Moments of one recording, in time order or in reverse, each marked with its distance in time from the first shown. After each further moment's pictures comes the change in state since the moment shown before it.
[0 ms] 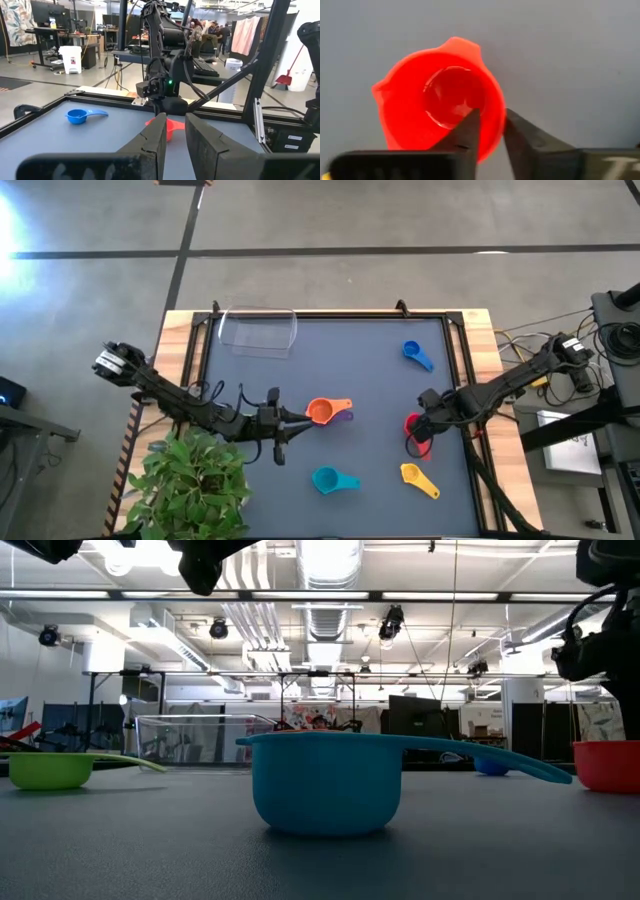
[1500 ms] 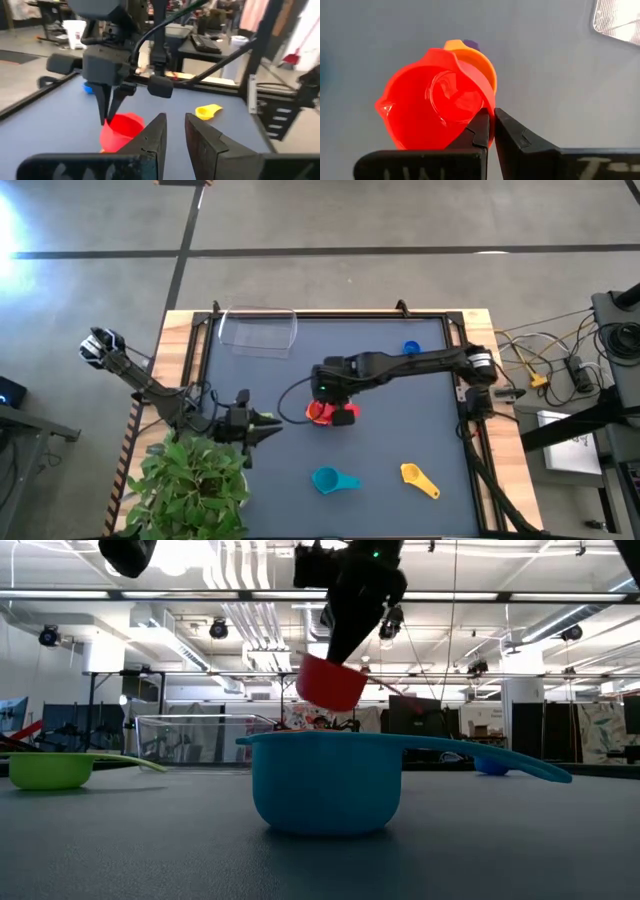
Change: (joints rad) left arm -0.202 -0.334 -0.033 -0.511 -0.215 -0.156; right arm -0.409 0.899 1.204 -0.058 -0.032 -1.563
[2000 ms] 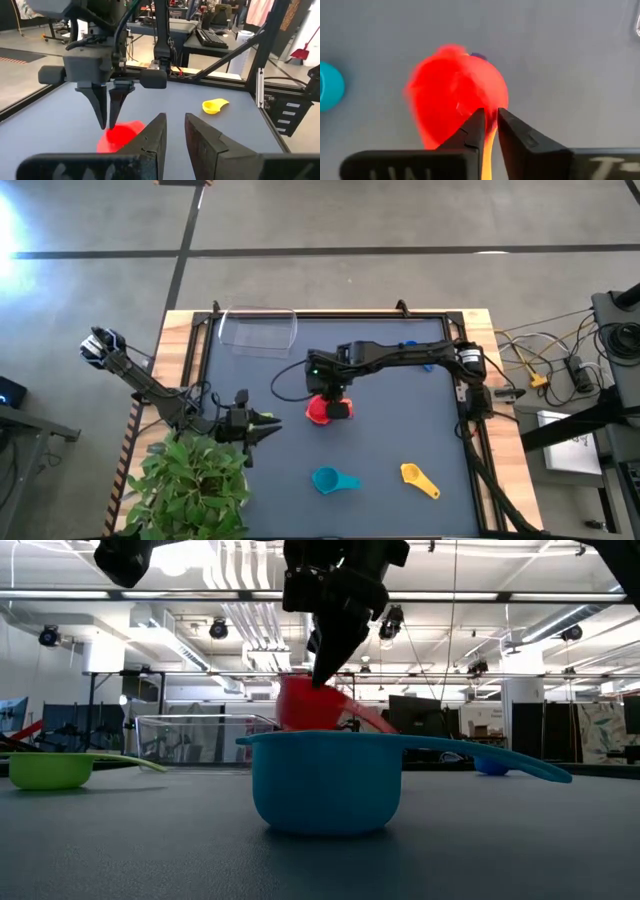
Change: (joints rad) left arm -0.003 0.003 -0.030 0.003 -0.015 -0.012; right arm -0.086 0.047 0.016 0.051 -0.226 -0.040
